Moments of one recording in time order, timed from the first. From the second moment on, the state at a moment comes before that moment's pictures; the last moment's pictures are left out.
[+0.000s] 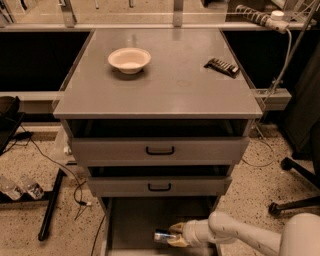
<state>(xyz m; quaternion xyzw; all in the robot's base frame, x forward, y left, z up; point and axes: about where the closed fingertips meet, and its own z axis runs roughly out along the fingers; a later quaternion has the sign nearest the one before) 0.474 -0.064 0.200 -0.56 0.72 0.28 0.30</state>
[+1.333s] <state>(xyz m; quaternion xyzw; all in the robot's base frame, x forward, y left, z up) 0.521 -0.155 0.413 -0.57 0.75 0.18 0.29</state>
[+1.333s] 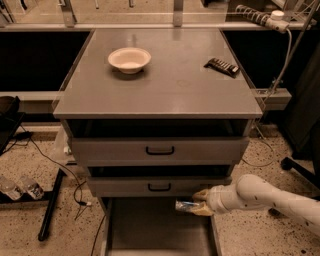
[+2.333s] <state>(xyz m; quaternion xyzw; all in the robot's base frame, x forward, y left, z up) 0.474 -0.148 0.527 -0.61 0.70 0.13 0.36</state>
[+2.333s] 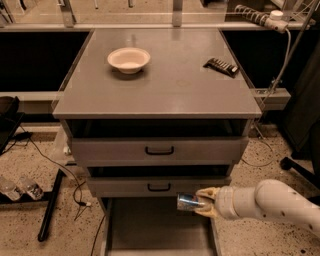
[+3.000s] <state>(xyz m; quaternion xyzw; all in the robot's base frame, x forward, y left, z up) 0.423 -0.141 0.681 -0.65 0.63 0.04 0.43</state>
